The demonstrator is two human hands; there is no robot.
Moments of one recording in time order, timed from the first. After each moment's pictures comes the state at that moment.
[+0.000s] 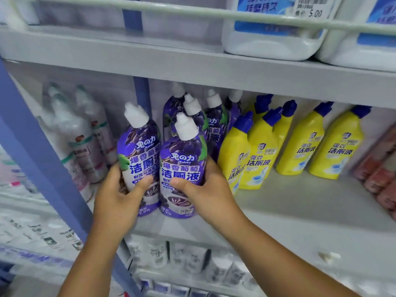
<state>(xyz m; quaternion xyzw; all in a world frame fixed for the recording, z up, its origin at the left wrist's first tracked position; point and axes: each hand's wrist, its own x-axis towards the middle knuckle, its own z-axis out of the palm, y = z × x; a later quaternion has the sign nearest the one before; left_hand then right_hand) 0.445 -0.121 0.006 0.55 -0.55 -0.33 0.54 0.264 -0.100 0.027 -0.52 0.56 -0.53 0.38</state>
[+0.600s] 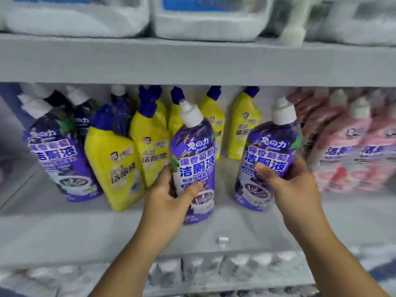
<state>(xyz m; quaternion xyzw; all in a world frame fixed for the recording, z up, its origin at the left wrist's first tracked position) 0.159 -0.059 -0.002 0.37 -0.63 -0.51 0.45 -0.047 0.029 0.030 -0.34 0.59 -0.70 0.21</state>
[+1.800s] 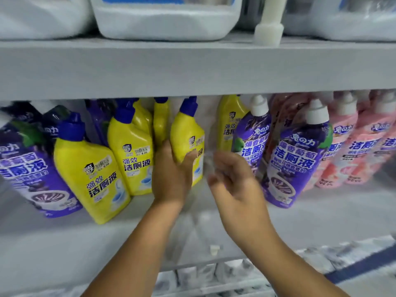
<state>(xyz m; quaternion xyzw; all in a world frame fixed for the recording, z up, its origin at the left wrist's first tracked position) 0.081 -0.136 -0.014 0.47 -0.66 -0.33 0.47 0.017 0.011 0.034 -0.45 0.57 -0.66 0.19</state>
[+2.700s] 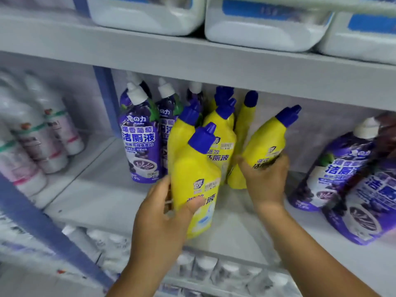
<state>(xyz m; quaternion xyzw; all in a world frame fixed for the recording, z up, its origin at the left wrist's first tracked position) 0.271 -0.040 0.007 0.50 -0.56 -0.41 0.51 0.047 -0.108 -0.008 -0.38 0.67 -0.63 0.07</state>
